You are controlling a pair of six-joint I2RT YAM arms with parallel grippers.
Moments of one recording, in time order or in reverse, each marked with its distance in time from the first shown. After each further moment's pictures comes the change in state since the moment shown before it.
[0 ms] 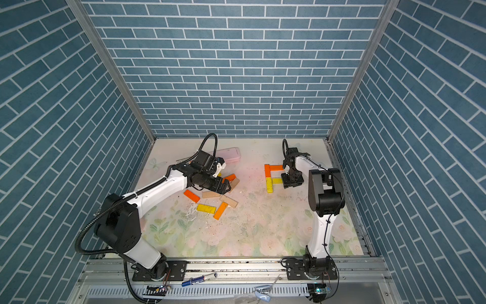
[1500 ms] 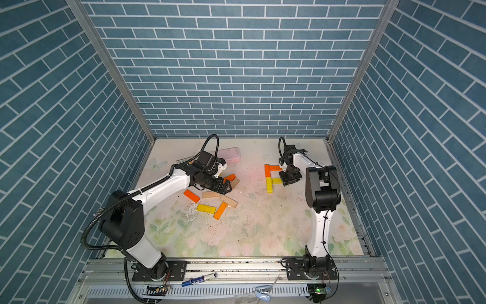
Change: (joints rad) left arm 0.000 0.038 0.015 -0.001 0.005 0.001; right arm 0.022 0.076 0.113 -0.046 -0.005 -0.124
